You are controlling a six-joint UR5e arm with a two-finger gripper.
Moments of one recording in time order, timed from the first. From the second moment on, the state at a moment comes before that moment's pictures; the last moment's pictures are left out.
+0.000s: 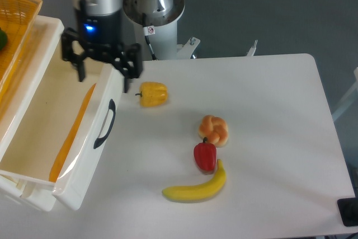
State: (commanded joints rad) arm 2.35 -1.65 -1.46 -1.32 1.41 0.55
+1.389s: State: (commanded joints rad) arm 2.56 -2.03 -1.50 -1.16 1.60 1.26
